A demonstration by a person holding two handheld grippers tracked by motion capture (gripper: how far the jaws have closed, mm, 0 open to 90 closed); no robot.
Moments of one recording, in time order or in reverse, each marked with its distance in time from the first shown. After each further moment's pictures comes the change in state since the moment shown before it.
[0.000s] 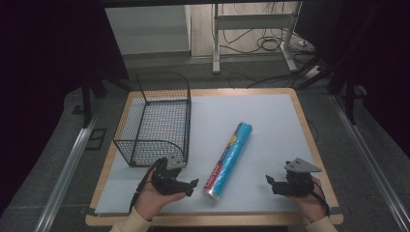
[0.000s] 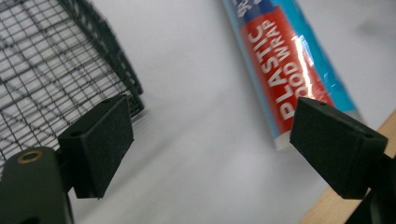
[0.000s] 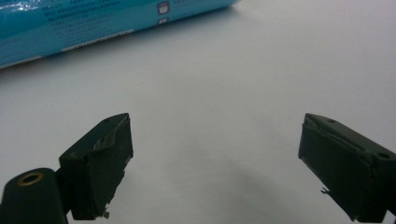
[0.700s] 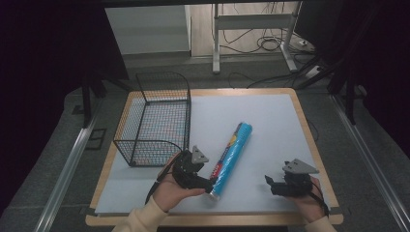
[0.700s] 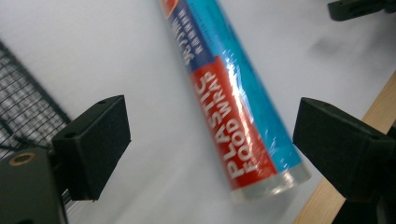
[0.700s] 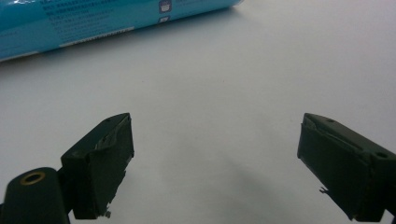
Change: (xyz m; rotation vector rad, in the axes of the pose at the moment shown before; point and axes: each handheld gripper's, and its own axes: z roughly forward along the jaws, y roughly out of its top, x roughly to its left) left arm -0.031 0.046 0.015 0.020 -0.046 0.105; right arm 0.003 -0.001 0.002 -0.006 -0.014 -0.025
